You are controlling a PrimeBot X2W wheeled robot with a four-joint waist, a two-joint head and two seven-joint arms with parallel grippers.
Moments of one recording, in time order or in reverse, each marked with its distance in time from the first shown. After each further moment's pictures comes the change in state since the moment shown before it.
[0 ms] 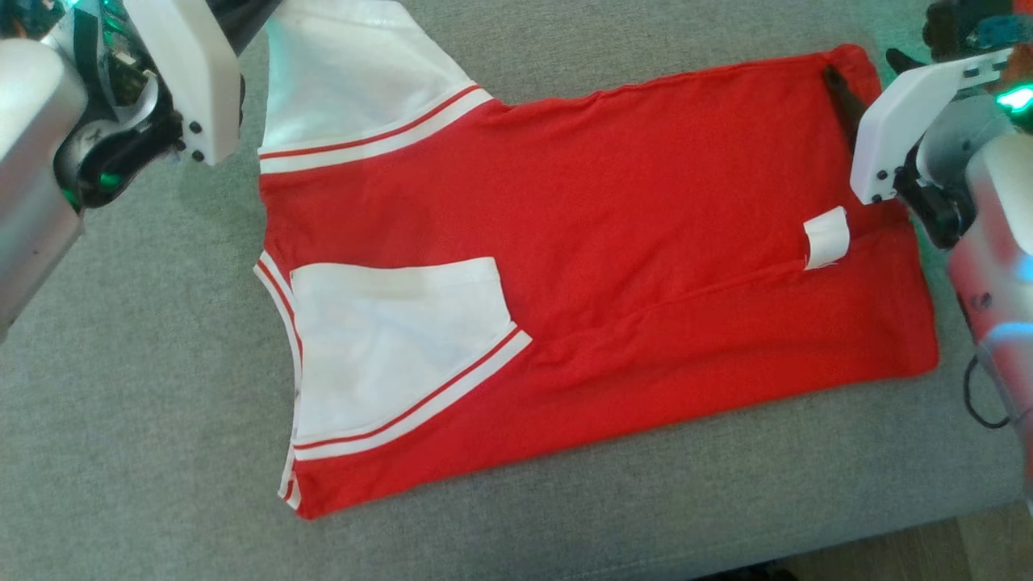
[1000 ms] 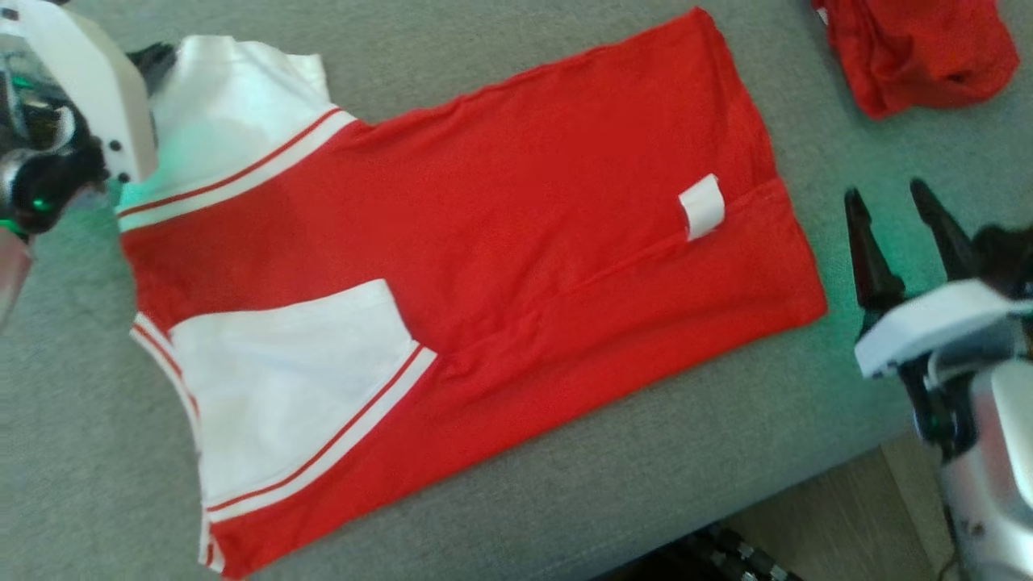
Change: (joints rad) left arm 0.203 -0.016 0.364 0.156 0.100 0.007 0.231; right arm 0.676 0.089 -0.376 -0.675 -0.100 0.000 -0.230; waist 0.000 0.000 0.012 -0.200
